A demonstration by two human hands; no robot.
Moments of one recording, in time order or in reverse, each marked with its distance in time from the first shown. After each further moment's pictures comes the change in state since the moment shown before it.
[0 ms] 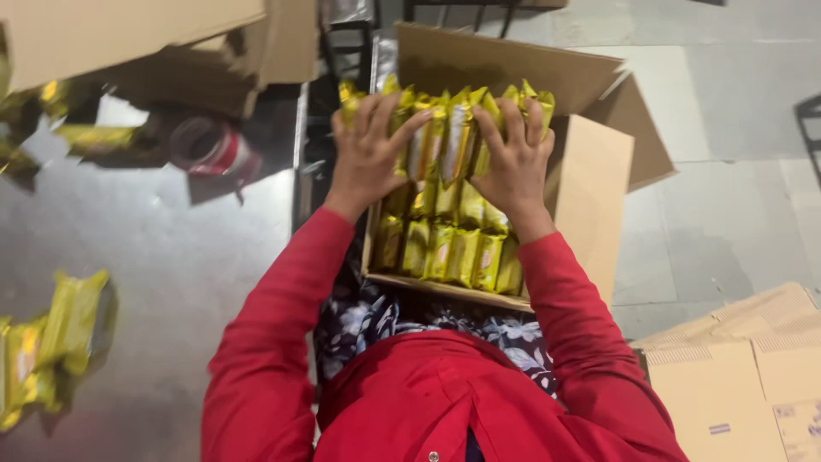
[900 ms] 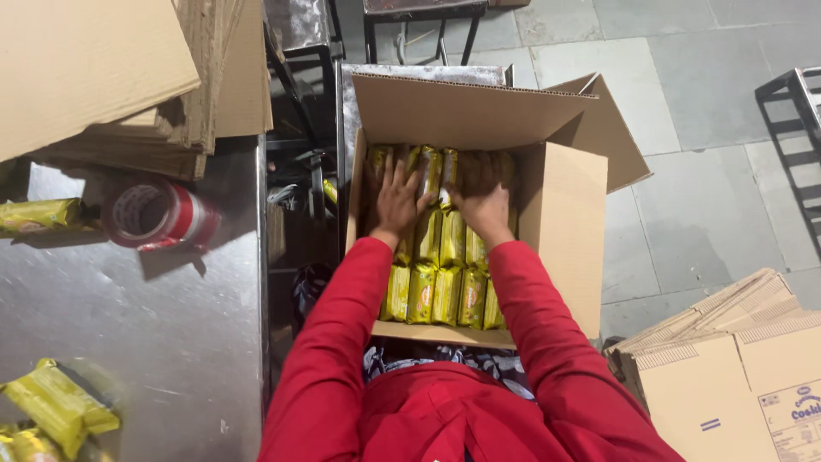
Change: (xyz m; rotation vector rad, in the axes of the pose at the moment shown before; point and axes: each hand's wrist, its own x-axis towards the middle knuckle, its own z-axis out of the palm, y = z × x) left_hand -0.011 0.012 0.260 -0.225 -0.242 -0.261; right_hand -0.036 0.085 0.172 -0.089 -0.061 0.124
